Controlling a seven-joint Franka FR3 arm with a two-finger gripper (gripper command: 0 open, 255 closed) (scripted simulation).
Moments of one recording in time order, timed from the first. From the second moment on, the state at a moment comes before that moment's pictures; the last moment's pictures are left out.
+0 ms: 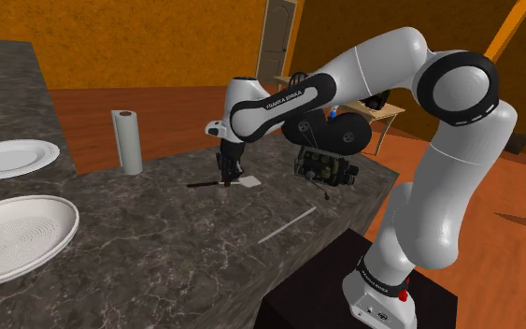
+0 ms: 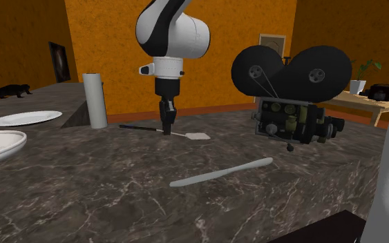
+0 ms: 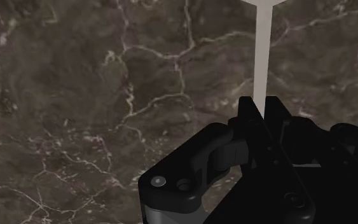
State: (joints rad) arm 0.41 0.05 -0.14 -2.20 0.09 2.27 -1.21
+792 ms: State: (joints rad) arm 0.41 -0.02 -0.14 -2.11 0.07 2.11 -1.19
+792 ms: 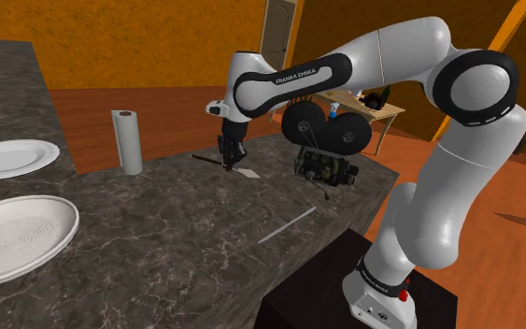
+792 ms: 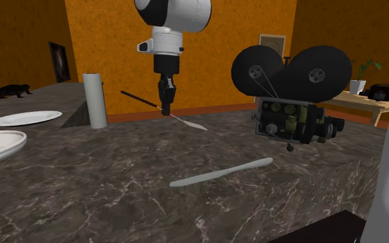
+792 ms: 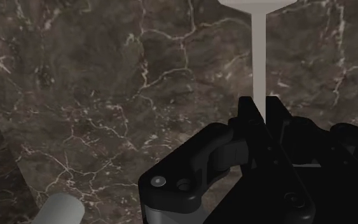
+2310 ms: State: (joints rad) arm 0.62 0.07 0.08 -1.94 0.04 2.06 -0.75
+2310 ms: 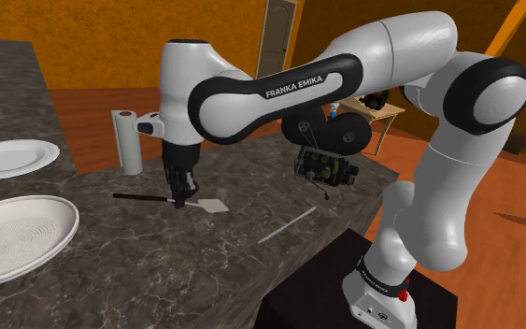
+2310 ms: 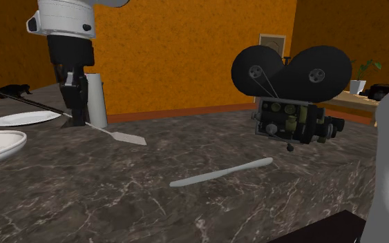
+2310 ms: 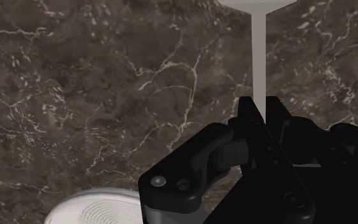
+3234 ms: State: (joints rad) arm 0.80 0.35 0.18 -1.56 -0.03 1.97 -0.45
